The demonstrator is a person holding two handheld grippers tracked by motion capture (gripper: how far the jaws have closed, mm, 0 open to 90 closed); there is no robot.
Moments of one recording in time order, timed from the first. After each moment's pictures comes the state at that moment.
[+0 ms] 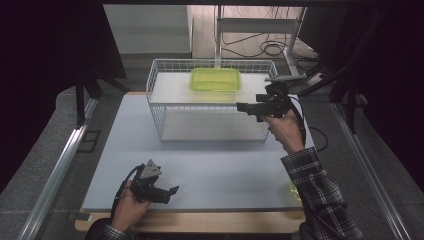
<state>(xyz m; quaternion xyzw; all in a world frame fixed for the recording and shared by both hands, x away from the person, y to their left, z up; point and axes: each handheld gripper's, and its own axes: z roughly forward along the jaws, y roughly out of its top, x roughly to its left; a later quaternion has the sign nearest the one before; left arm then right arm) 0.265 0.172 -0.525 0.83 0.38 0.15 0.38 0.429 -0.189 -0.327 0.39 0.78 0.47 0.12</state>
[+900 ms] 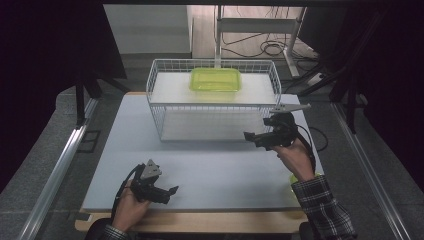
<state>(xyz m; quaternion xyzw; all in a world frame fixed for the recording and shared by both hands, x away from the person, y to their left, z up) 0.268 0.174 -0.529 0.83 0.38 0.16 0.38 0.379 -0.215 -0.372 0.35 0.81 0.44 0.14</state>
